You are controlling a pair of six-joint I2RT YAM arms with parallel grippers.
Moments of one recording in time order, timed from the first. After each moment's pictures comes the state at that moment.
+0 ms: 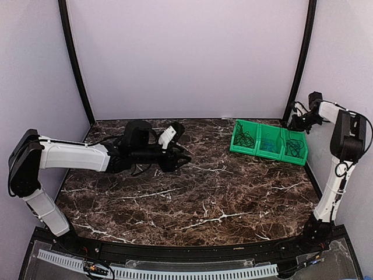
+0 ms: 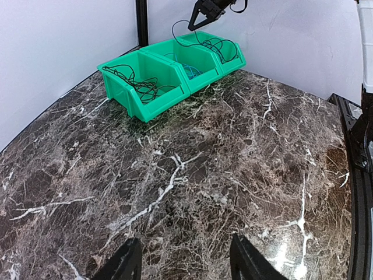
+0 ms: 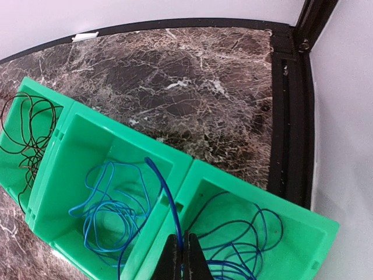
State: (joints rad) left arm -0.80 1.62 0.99 0.22 0.30 0.08; right arm -0.26 2.07 1.75 -0.71 -0.43 -0.24
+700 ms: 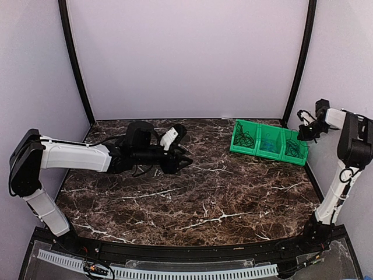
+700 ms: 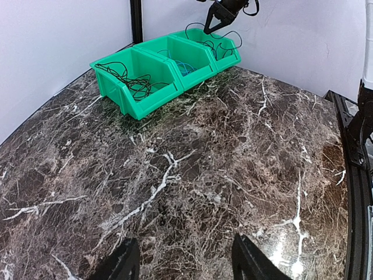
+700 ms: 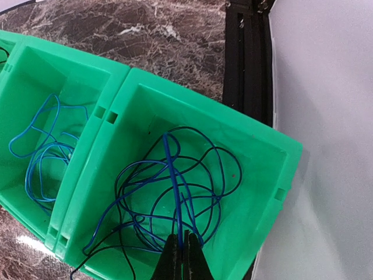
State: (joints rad) left arm -0.81 1.63 0.99 0.21 0.30 0.08; right arm -0.32 1.89 1.50 -0.65 -0.27 -0.39
